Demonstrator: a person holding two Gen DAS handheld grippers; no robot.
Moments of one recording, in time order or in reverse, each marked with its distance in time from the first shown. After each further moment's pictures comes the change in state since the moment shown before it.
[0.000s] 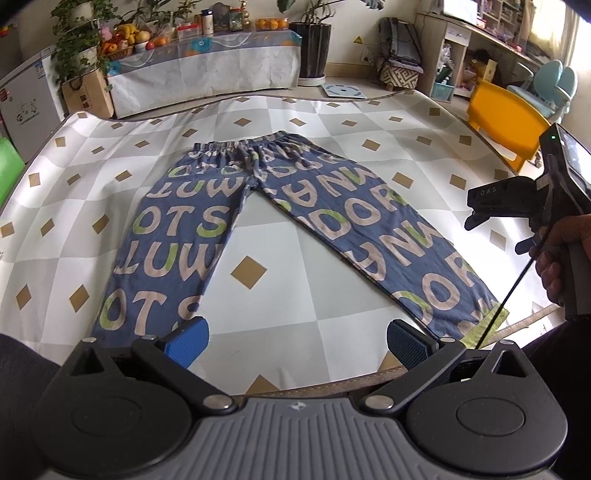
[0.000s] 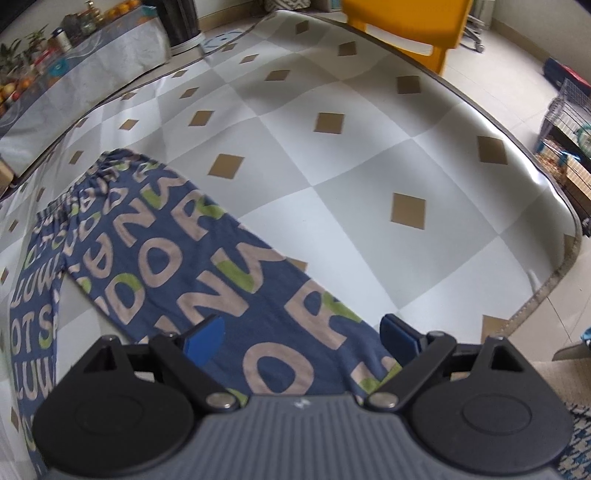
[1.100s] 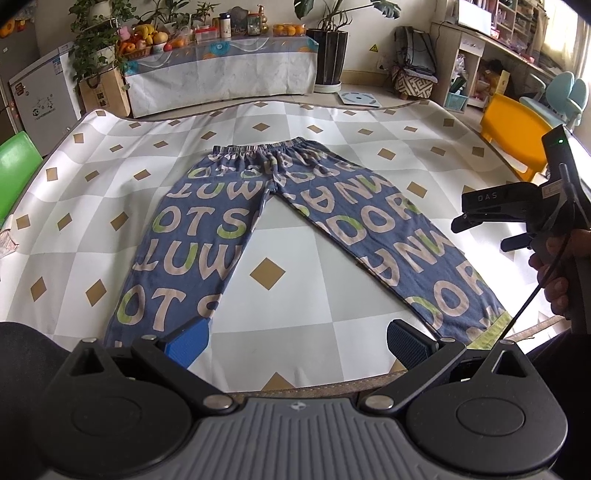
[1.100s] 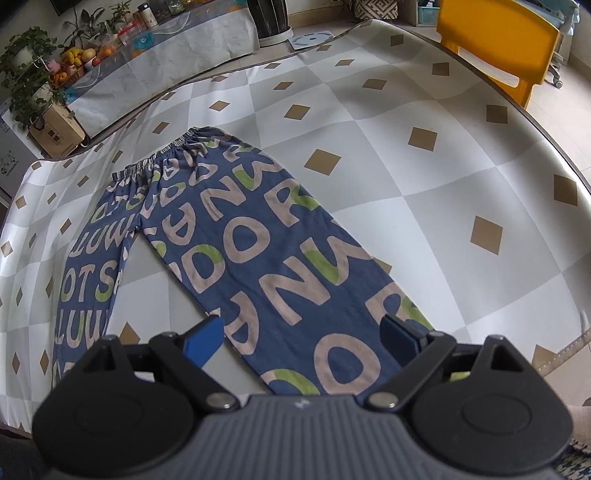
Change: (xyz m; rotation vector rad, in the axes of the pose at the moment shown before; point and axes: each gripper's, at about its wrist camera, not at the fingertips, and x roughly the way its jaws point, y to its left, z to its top) left arm -0.014 0.009 -0.002 -0.029 -0.019 0.032; right arm -0.017 0.034 -0.014 -0.168 -0.019 0.173
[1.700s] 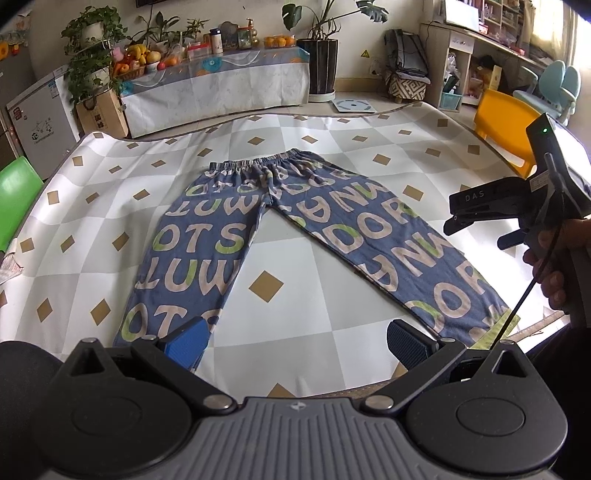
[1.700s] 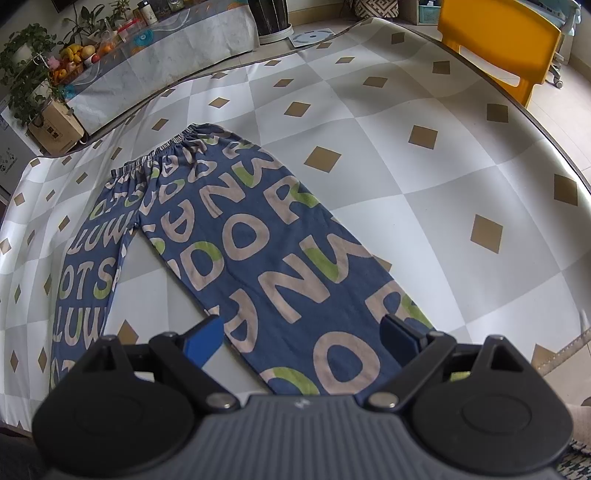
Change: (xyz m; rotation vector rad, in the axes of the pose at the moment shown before) left arm -0.006 -0.016 -0.001 0.066 -0.046 0.019; right arm 0.002 0.002 0.000 -0.004 0.008 -0.008
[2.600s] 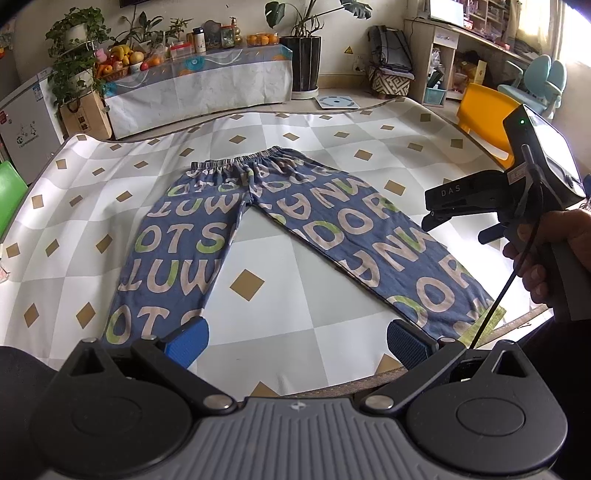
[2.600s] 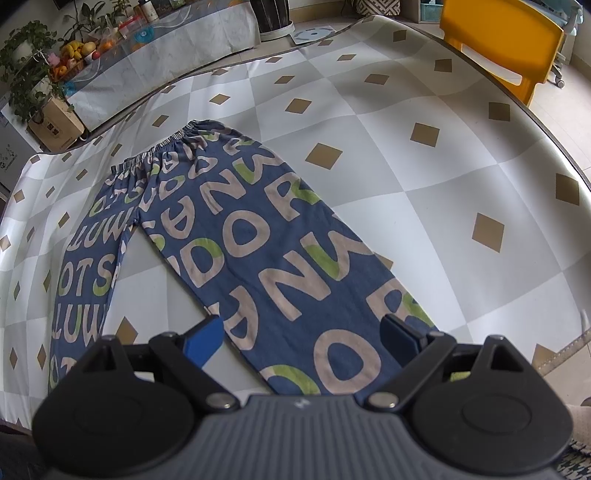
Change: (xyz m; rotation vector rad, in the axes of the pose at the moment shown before) left arm 0.002 -0.008 -0.001 0.031 0.012 -0.046; right arm 0.002 0.001 -0.001 -0.009 0.008 -0.002
